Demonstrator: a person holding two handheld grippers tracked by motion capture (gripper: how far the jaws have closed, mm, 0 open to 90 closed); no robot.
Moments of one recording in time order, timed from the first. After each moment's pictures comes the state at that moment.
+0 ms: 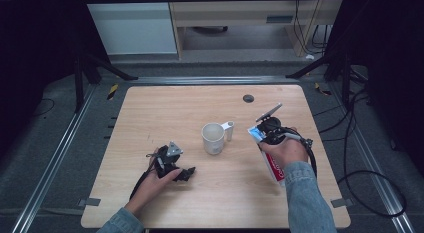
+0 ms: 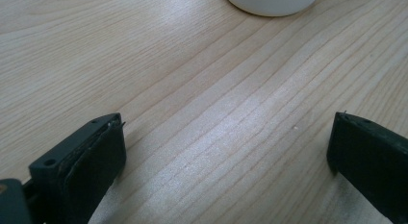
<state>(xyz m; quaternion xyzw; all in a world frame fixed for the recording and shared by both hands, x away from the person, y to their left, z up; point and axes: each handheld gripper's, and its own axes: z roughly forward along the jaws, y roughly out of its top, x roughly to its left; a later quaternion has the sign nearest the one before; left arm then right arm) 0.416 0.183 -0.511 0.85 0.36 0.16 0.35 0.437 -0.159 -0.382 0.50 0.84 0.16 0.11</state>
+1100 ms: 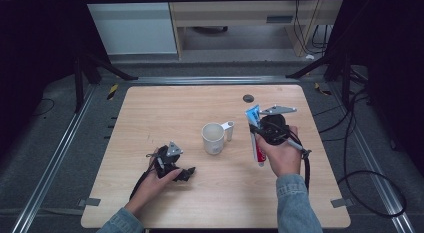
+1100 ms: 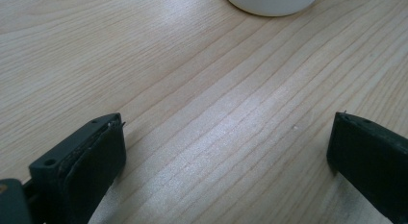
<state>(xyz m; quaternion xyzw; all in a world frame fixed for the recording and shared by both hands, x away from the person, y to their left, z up) 0.416 0.183 -0.511 0.85 0.36 0.16 0.35 0.415 -0.150 -0.362 0.48 0.76 0.38 0.23</state>
